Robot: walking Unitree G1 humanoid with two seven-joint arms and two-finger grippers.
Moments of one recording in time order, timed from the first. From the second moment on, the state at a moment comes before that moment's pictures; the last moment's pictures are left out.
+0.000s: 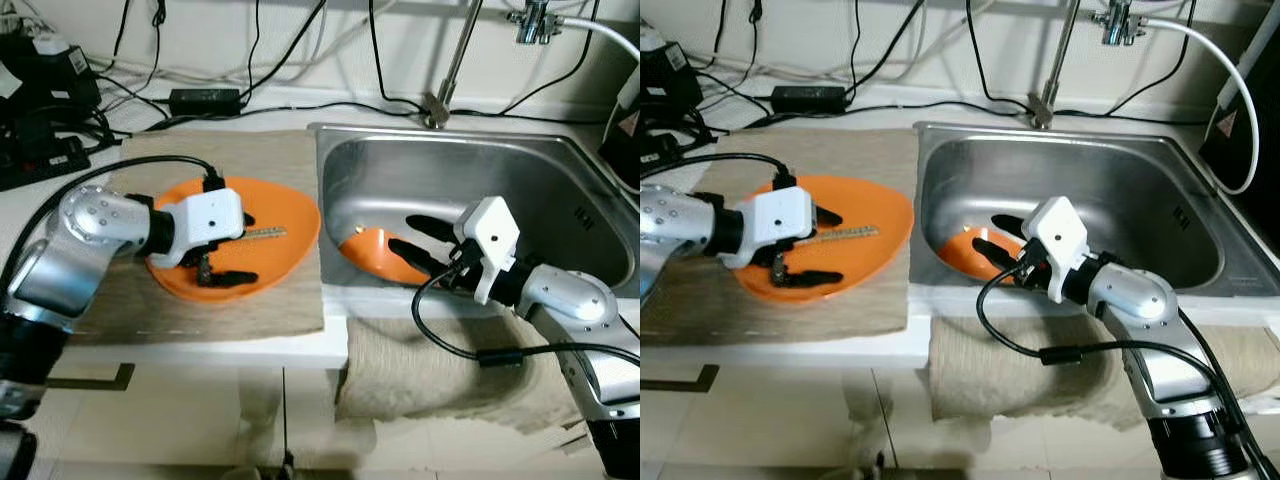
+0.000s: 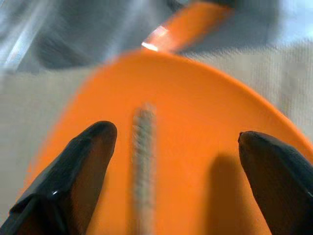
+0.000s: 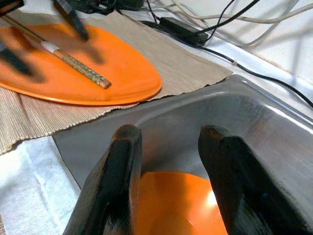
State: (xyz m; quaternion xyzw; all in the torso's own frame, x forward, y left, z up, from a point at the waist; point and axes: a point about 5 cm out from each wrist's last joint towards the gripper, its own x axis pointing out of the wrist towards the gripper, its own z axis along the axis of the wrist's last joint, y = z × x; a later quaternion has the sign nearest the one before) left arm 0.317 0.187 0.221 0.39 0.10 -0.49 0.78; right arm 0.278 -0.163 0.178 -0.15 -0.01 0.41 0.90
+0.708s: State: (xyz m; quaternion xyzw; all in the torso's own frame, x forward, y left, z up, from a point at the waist) left arm 0.331 0.210 0.188 0.21 0.19 -0.46 0.84; right arm 0.271 -0.157 0.172 -0.12 0.01 0.44 0.89
